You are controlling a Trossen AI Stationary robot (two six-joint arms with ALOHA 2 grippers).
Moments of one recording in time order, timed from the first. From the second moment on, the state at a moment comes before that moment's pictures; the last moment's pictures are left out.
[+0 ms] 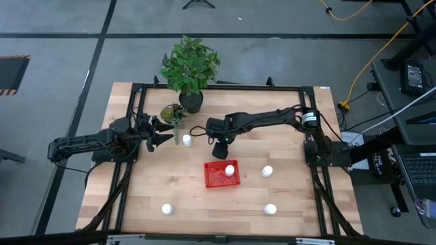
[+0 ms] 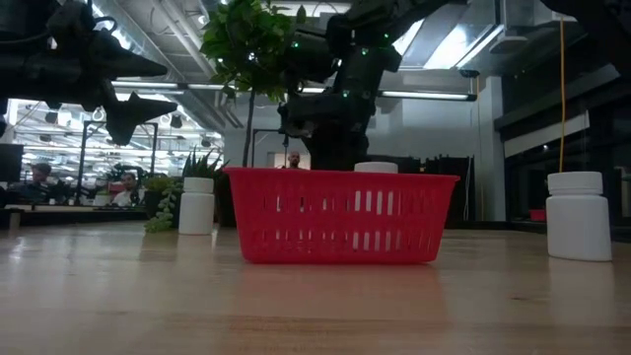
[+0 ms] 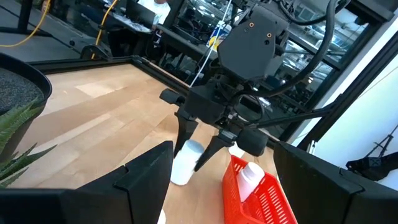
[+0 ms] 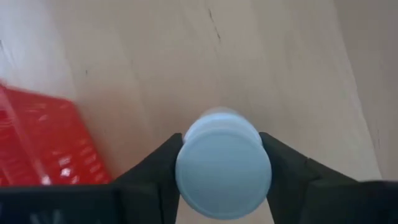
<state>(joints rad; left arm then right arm) 0.22 0.06 0.01 0.05 0.08 -0.54 -0.08 2.10 1.61 -0.76 -0.09 0.26</state>
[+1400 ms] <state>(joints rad) 0.22 0.05 0.01 0.04 0.08 -0.49 0.22 2.18 2.02 -1.05 0.03 0.26</state>
